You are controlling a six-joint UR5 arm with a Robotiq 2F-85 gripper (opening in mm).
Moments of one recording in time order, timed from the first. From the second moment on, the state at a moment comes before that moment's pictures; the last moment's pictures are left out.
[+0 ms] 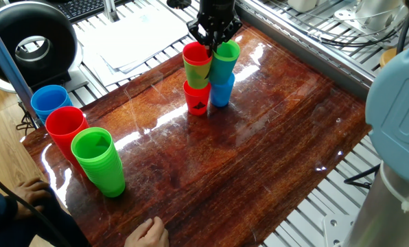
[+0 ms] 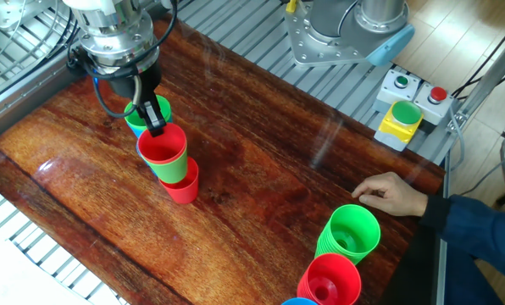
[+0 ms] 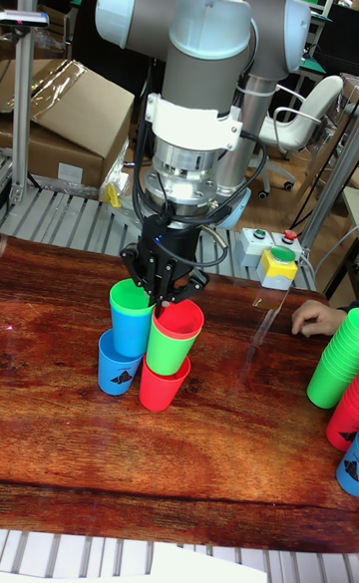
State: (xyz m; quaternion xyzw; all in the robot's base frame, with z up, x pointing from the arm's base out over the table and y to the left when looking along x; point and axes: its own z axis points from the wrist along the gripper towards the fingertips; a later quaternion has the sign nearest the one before) arm 0.581 -0.020 0.181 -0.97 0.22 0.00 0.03
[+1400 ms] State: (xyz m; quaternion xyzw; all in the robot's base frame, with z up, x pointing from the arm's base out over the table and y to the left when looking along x) arm 0.582 -0.019 0.175 -0.98 0.21 0.01 0.05
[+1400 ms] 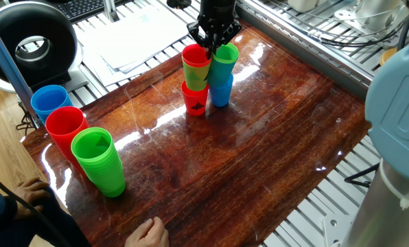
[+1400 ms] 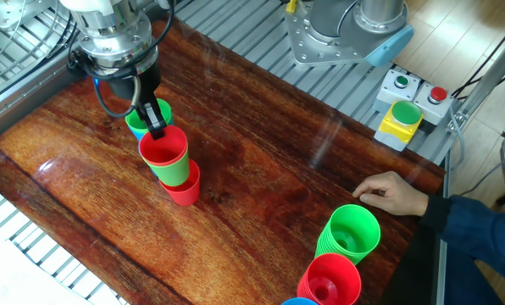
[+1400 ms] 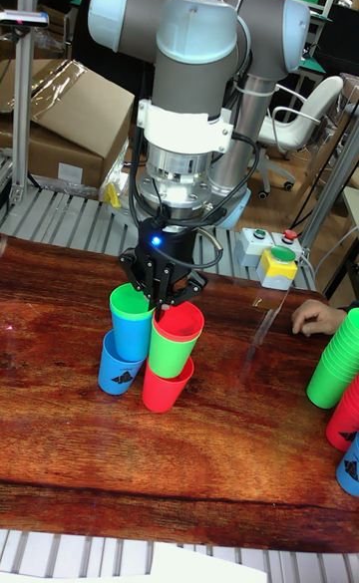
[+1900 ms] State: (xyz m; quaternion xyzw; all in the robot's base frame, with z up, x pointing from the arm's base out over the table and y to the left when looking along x) arm 0.580 -0.020 0.175 -0.98 0.21 0.01 0.05
